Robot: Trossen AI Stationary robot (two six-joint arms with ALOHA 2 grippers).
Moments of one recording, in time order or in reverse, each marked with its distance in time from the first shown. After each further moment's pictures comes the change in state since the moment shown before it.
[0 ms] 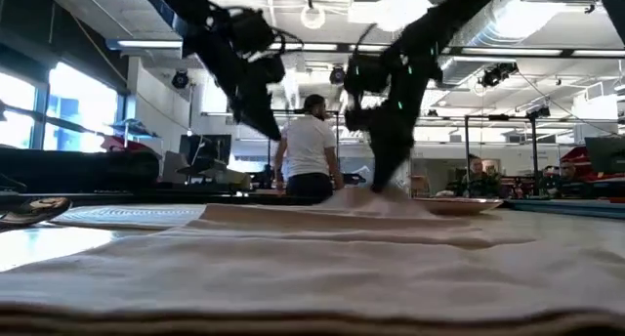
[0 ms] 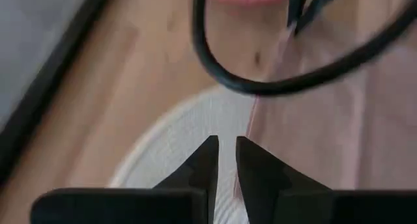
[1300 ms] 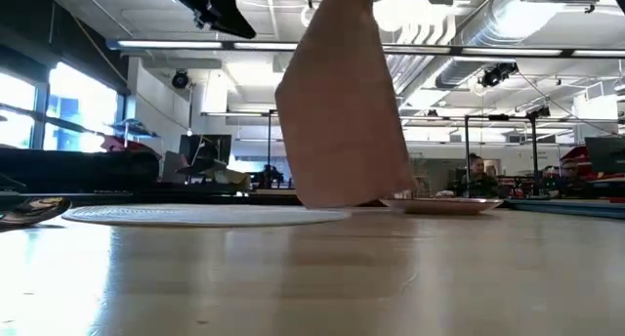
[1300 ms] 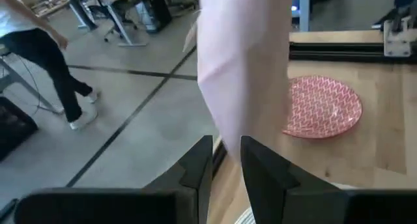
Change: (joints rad) left arm -0.007 -0.453 0.002 0.043 -0.275 0.106; right arm 0.234 -0.038 1.079 -0.506 0.662 -0.203
